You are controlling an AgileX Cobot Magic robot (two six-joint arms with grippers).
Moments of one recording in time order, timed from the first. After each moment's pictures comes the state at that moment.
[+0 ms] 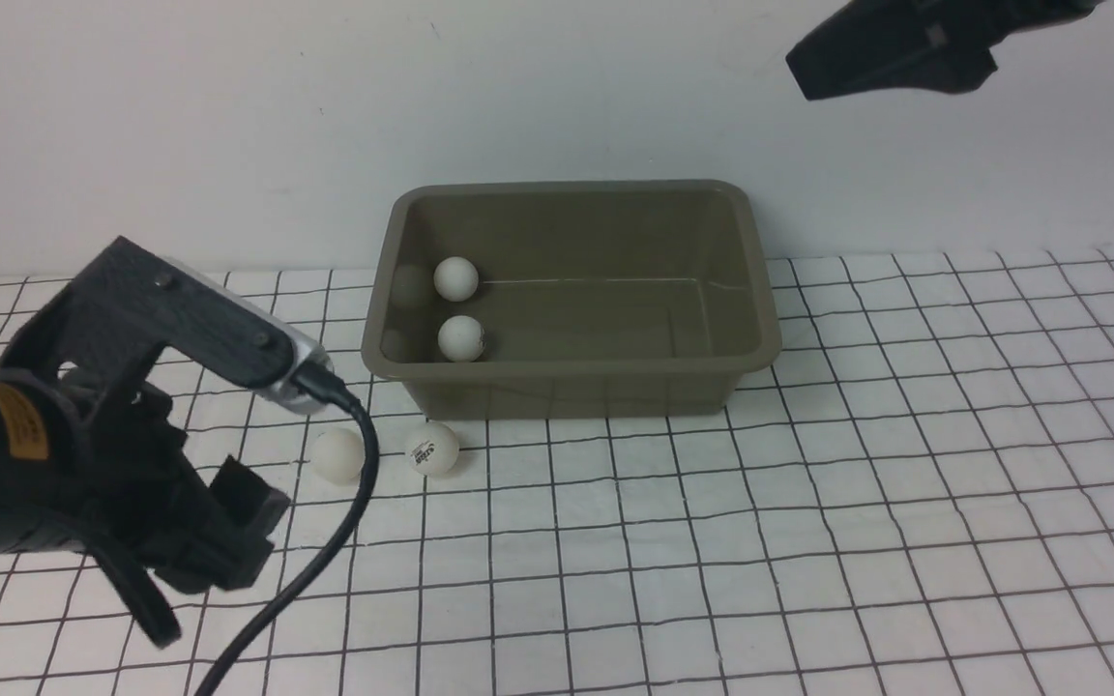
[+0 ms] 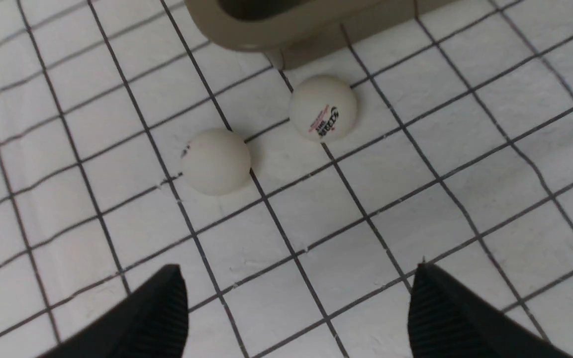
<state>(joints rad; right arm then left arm) 0.25 1.53 -1.77 0.56 1.20 -0.75 -0.38 1.30 -0.78 0.10 0.43 -0.07</state>
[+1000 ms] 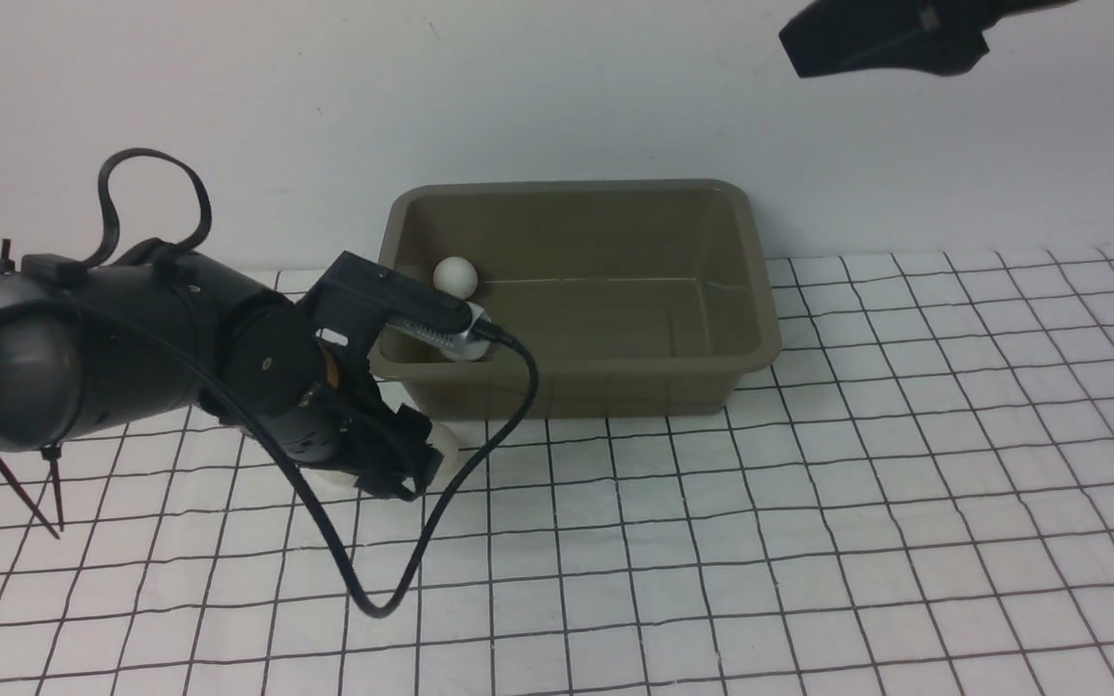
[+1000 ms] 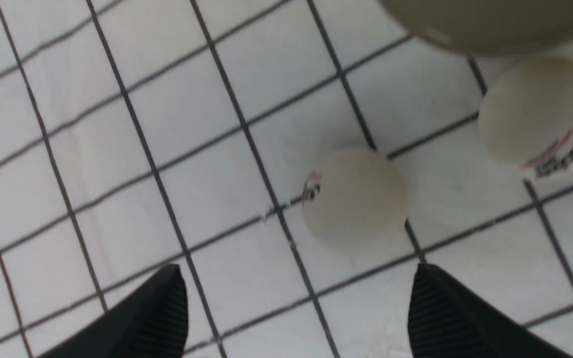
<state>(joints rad) 0.25 1.53 -1.77 0.57 1.23 -0.75 -0.27 1.71 -1.03 0.27 0.51 -0.14</state>
